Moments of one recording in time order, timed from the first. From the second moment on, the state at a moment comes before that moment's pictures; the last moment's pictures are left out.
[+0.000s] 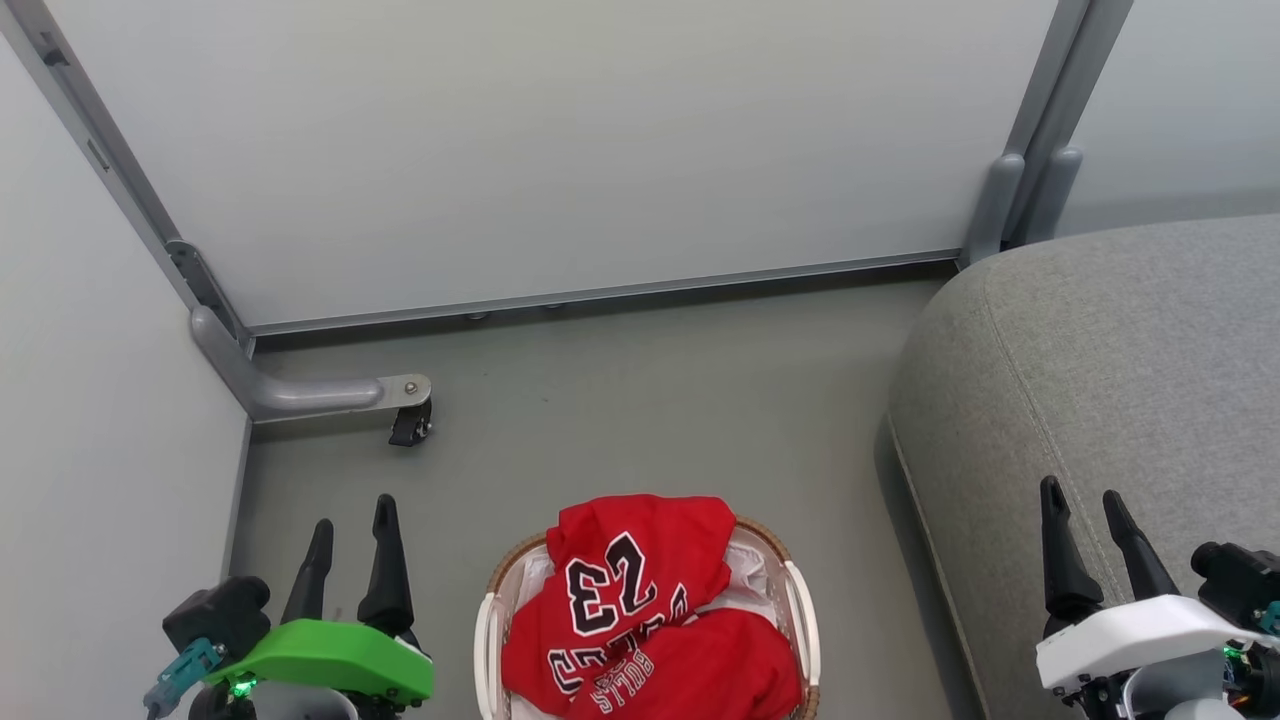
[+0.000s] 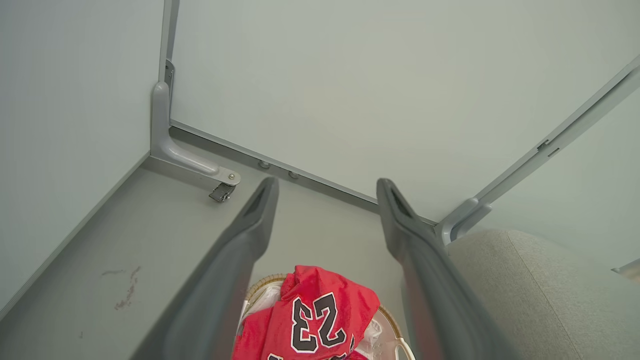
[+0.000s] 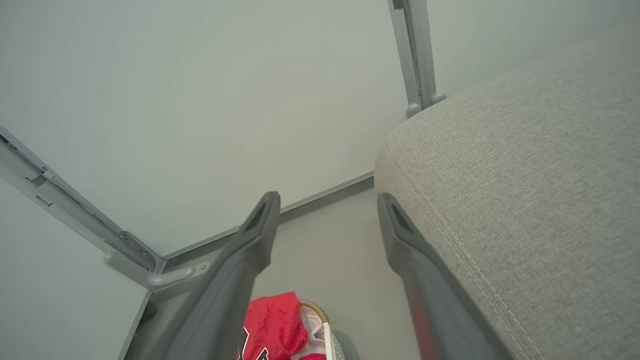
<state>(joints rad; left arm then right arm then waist) -0.05 0.04 -0.09 0.30 -0.60 -0.09 -0.16 -0.01 -0.04 -0.12 0.20 0.46 0.13 -0.16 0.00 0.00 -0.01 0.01</state>
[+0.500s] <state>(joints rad) -0.05 0.04 -0.10 0.36 -0.49 -0.08 -0.20 -0.01 -0.04 -0.11 0.20 0.30 0.13 -0.19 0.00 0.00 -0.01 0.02</state>
